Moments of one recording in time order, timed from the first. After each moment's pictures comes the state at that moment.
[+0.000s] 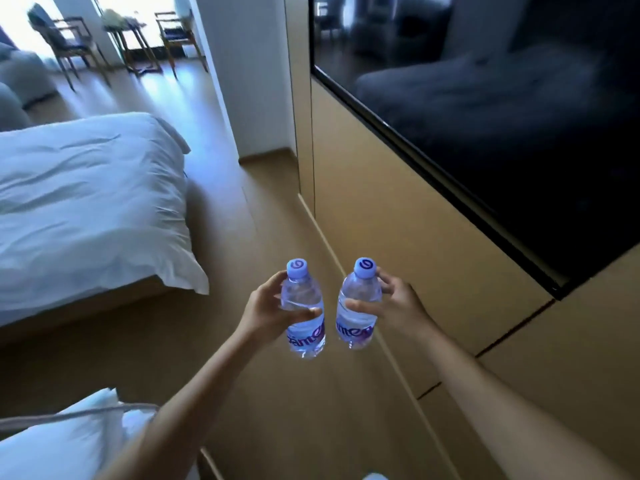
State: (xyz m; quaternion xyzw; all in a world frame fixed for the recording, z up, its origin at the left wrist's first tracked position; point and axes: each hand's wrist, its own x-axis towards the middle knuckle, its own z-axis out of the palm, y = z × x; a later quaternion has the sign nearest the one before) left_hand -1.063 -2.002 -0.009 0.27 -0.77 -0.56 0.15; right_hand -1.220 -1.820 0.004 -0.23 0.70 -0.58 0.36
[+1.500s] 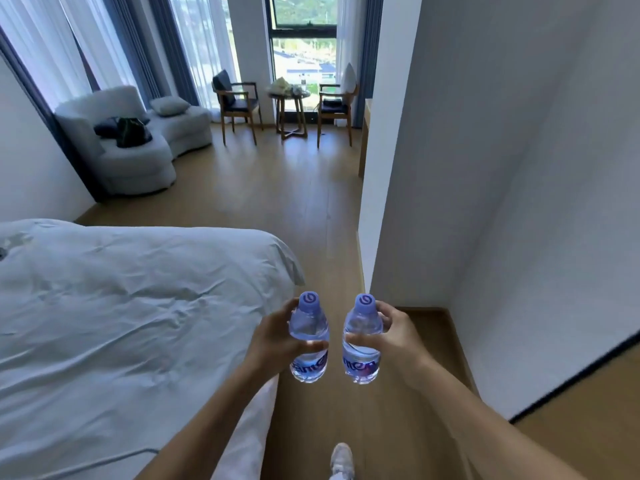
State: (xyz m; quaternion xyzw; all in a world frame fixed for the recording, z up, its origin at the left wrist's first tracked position) left_hand -1.499 -3.175 0.012 0.44 -0.75 -0.41 0.27; right_hand -1.699 -3.077 0.023 -0.38 0.66 -0.50 0.41
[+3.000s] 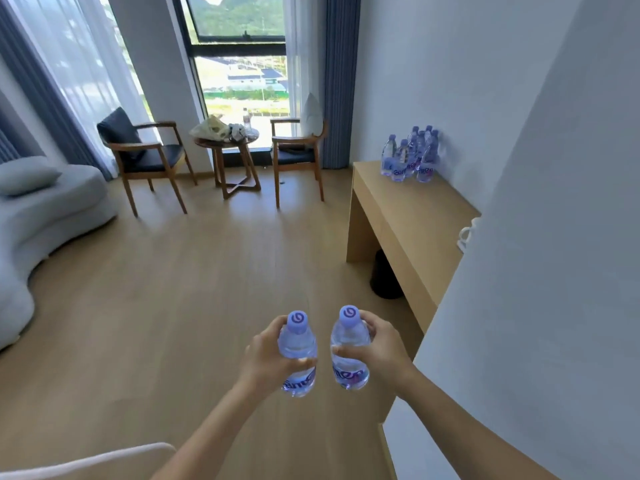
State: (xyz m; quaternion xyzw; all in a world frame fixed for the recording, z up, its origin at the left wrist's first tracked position) left_hand -2.045 -4.386 0.019 0.45 -0.75 -0.45 0.20; right_hand -2.226 -4.270 0.031 -0.38 0.71 -0.49 0.33
